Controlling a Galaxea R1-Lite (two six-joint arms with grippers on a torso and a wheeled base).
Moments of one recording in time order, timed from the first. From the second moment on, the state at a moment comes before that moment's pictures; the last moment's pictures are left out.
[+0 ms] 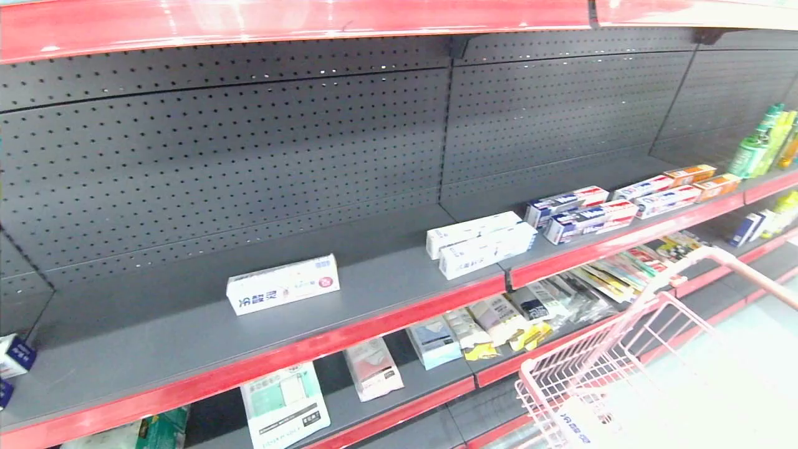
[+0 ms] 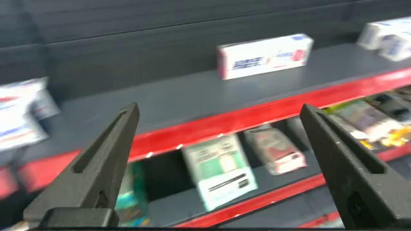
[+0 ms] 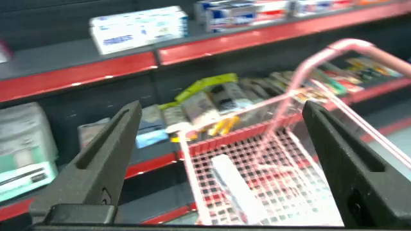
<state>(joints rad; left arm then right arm) 0.00 0.00 0.00 0.00 0.04 0.01 0.00 0.00 0.00 0.00 -0.01 0.00</state>
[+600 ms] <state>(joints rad) 0.00 0.00 0.00 0.00 0.04 0.01 0.00 0.00 0.00 0.00 -0.01 0.00</state>
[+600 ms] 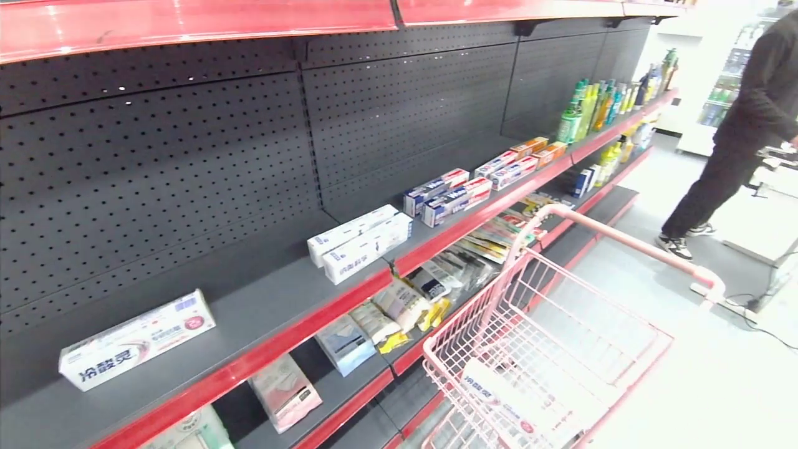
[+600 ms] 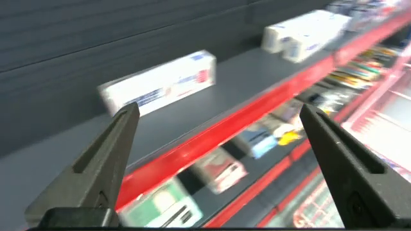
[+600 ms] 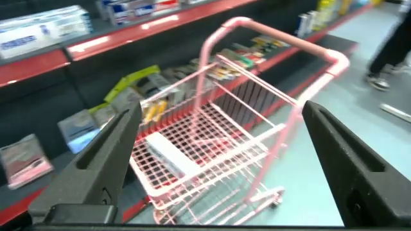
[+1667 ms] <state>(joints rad) 0.00 0.00 0.00 0.00 0.04 0.01 0.00 0.04 -0.06 0.00 -0.01 0.04</state>
